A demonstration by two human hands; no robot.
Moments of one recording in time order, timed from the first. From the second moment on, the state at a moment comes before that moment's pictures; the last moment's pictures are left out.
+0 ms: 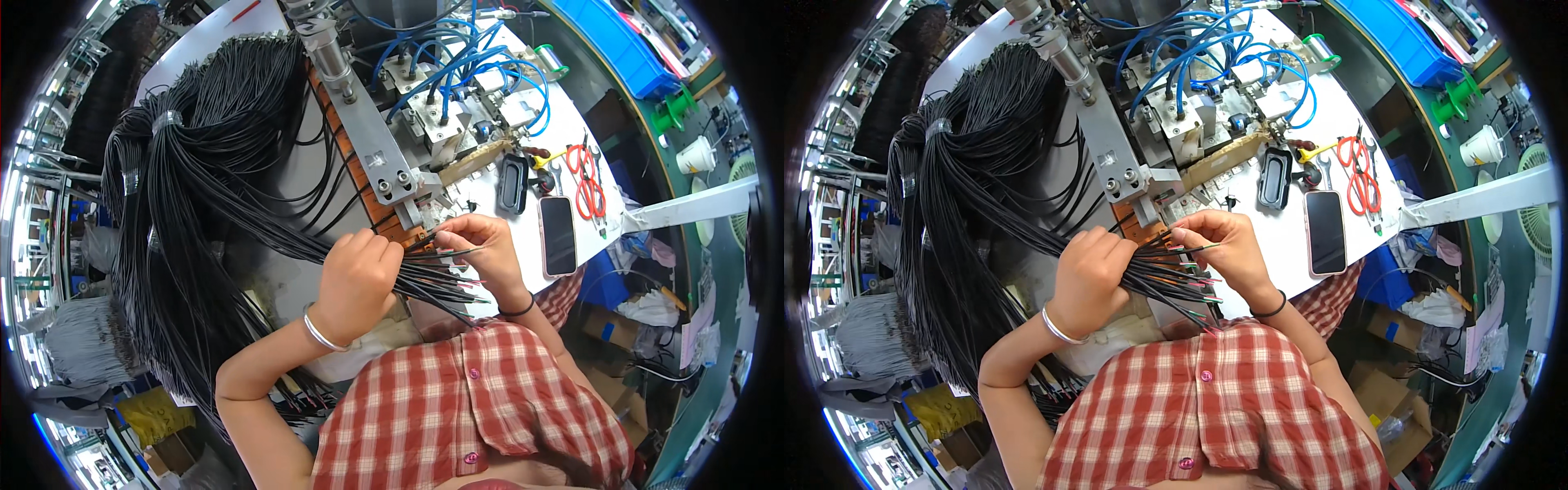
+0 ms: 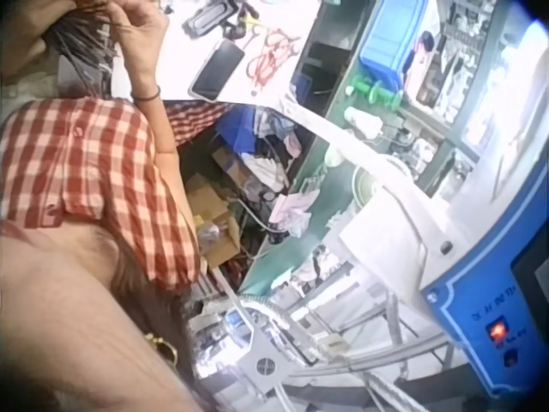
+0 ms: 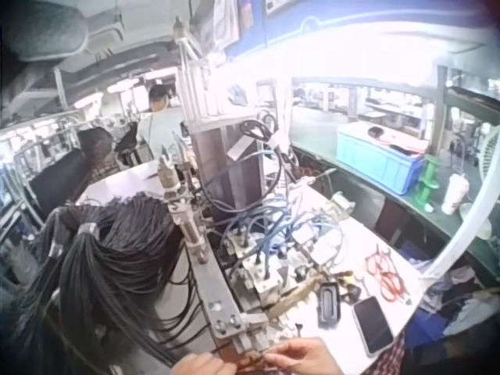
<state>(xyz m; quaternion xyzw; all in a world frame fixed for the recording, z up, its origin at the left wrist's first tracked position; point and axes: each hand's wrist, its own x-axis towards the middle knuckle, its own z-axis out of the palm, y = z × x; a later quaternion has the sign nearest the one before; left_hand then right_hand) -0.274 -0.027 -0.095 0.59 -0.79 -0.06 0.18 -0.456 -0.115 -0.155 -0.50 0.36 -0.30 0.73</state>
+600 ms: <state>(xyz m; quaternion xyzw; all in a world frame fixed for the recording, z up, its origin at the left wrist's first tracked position) -0.275 -0.027 -0.106 0.55 -0.81 -0.07 0.21 -0.461 -0.124 -0.167 -0.52 0.32 -0.27 0.74</state>
